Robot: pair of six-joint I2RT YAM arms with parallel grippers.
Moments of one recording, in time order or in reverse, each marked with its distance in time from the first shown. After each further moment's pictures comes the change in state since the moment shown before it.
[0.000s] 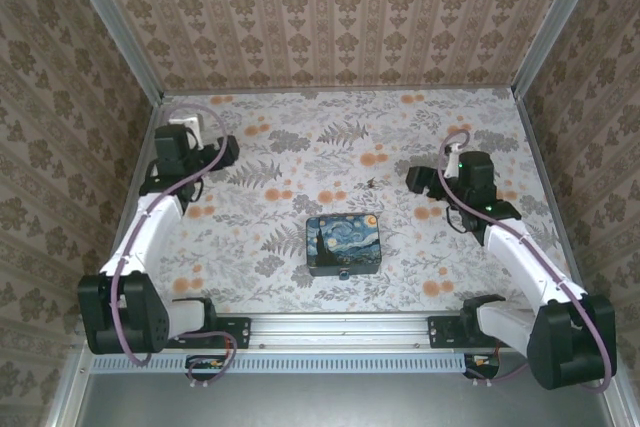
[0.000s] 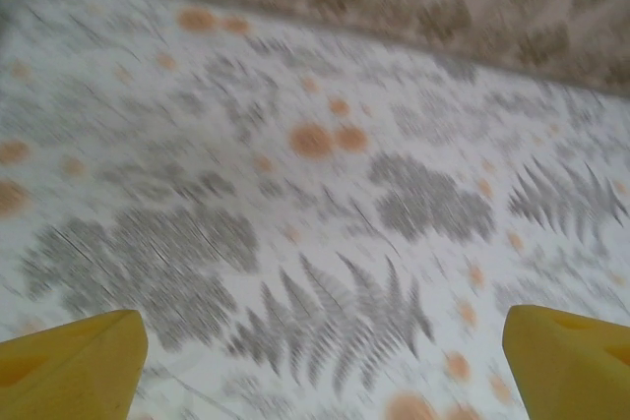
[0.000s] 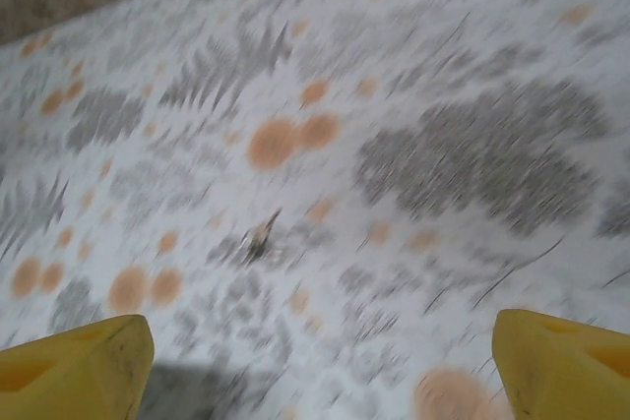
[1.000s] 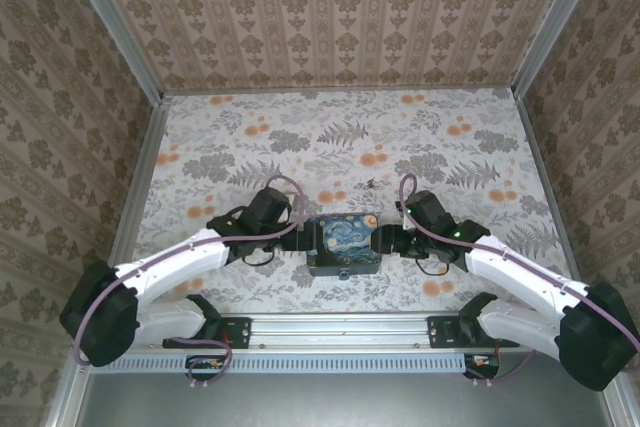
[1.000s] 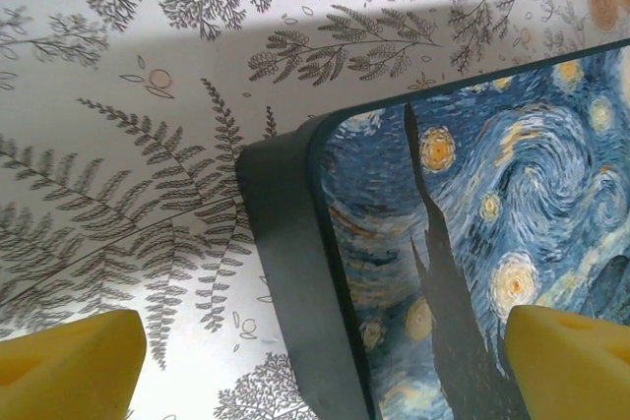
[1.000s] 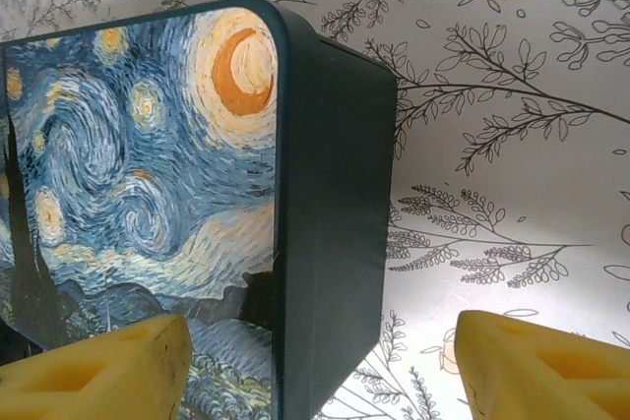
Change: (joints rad) left arm -0.724 -0.045 -0.270 -0.108 0.014 -0.429; right arm 0.434 -0.031 -0.116 -0.240 -0.050 0.323
